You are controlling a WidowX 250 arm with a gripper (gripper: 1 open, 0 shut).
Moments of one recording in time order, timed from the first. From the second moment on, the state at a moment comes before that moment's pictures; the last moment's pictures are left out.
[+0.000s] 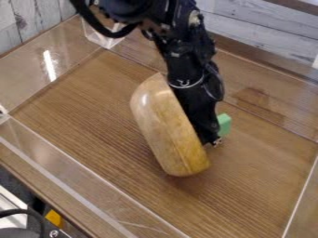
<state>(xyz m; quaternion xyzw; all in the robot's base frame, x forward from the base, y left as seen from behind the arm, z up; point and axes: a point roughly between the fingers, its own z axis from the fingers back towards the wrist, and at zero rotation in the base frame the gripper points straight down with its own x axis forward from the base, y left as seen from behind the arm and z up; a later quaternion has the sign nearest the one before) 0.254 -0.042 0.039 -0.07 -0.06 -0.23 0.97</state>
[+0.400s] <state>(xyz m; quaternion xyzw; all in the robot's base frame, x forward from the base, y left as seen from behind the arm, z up) 0.240 -0.047 0.039 -0.08 -0.05 -0.24 0.97</state>
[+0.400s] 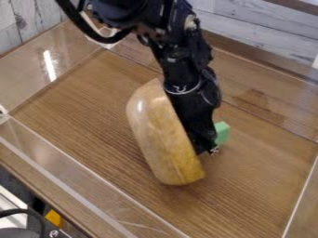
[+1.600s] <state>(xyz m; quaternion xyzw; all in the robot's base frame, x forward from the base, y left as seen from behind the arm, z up) 0.210 -0.074 0.035 -0.09 -0.02 -0.26 0.96</state>
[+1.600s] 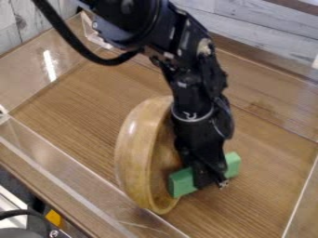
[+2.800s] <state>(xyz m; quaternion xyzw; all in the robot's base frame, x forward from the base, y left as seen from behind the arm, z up) 0.199 -0.086 0.034 -0.10 0.00 -0.26 0.96</state>
